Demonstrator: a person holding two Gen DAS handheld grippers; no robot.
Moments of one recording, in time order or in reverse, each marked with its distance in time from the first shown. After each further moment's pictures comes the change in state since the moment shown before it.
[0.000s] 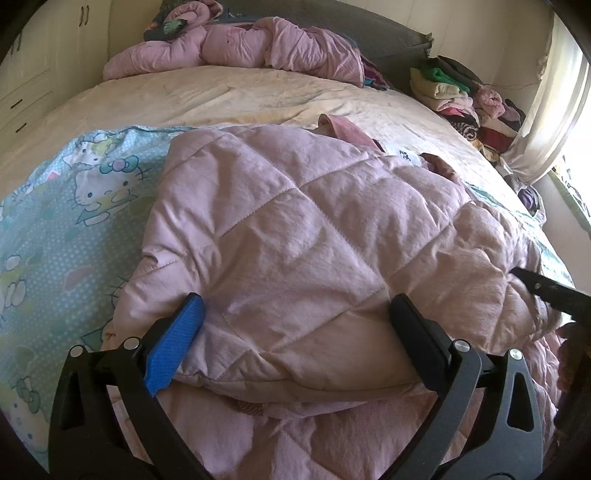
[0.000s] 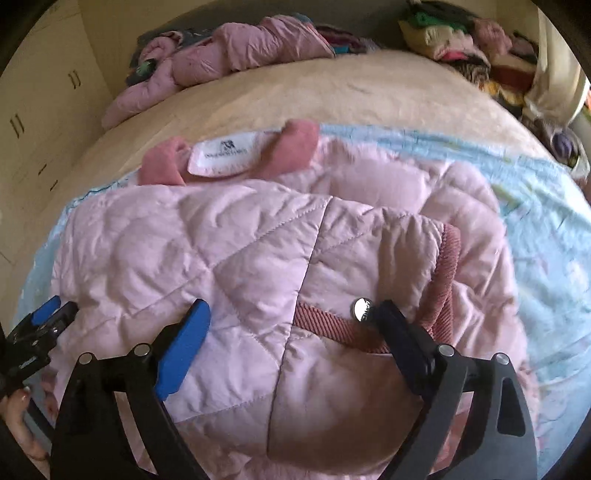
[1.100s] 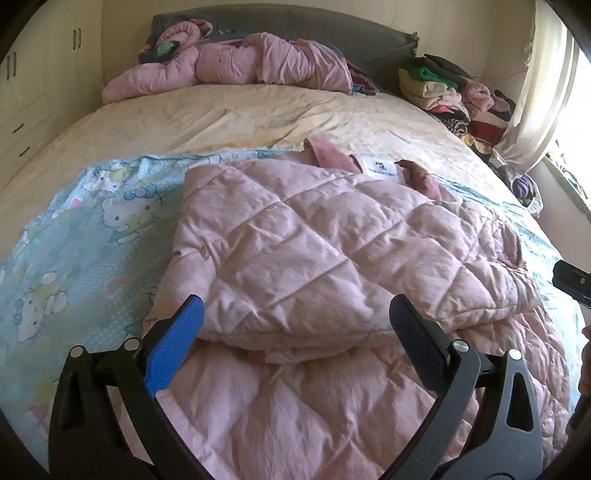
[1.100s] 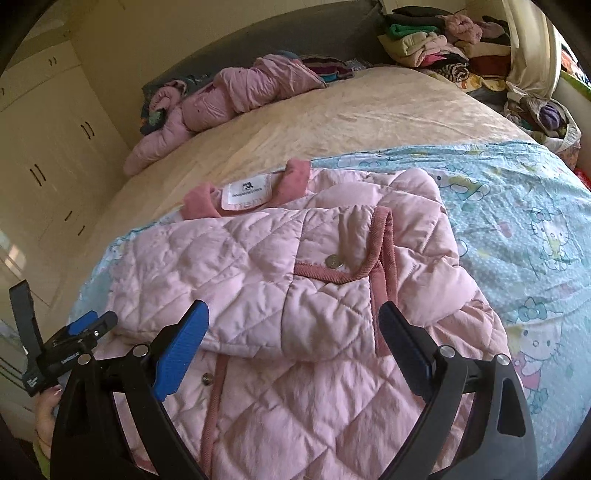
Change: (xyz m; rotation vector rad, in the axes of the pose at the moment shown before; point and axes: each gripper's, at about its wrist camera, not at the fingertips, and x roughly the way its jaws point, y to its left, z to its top) left arm -0.062 -0.019 0.002 0.068 -0.032 0.027; right arm -0.108 -0.018 -0.035 0.121 -0.128 0.116
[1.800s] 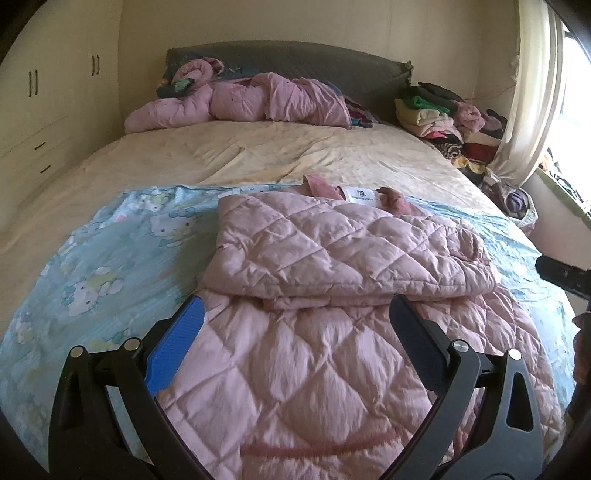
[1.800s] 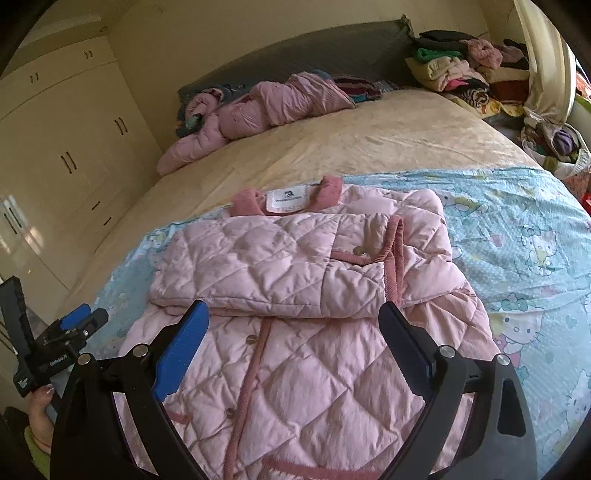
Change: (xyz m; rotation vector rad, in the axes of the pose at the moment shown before) left arm -0.110 -0.018 -0.038 0.011 -0.126 0.048; right arm -0.079 0.026 -0.028 -0.087 -0.059 0.076
